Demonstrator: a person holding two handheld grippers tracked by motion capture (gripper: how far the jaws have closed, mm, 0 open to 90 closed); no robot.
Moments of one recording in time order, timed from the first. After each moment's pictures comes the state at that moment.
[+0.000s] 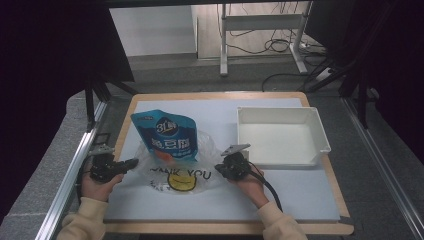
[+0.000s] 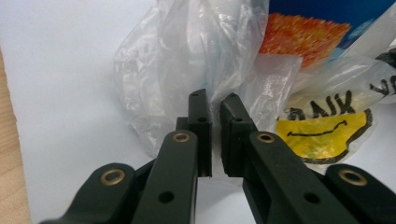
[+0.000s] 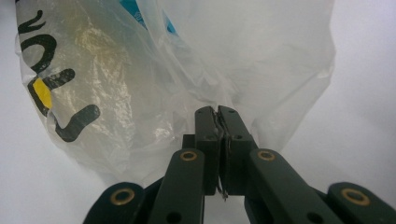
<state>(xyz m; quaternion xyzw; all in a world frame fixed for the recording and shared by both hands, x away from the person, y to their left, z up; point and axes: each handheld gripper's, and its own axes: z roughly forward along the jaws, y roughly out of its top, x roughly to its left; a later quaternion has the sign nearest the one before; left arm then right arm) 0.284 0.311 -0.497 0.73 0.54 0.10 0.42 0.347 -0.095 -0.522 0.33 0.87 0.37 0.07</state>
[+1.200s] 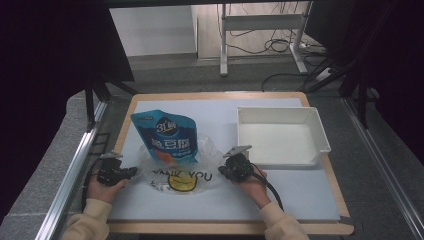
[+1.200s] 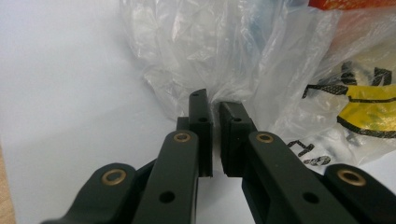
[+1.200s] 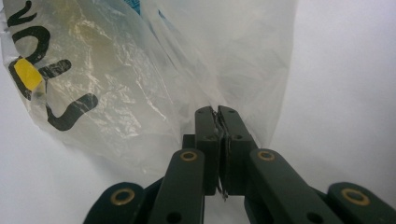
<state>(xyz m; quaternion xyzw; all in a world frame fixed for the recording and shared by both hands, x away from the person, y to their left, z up) 0.293 0.310 -0.535 0.75 0.55 0.07 0.36 0.345 -0.102 -0.525 0.33 0.87 0.35 0.08</state>
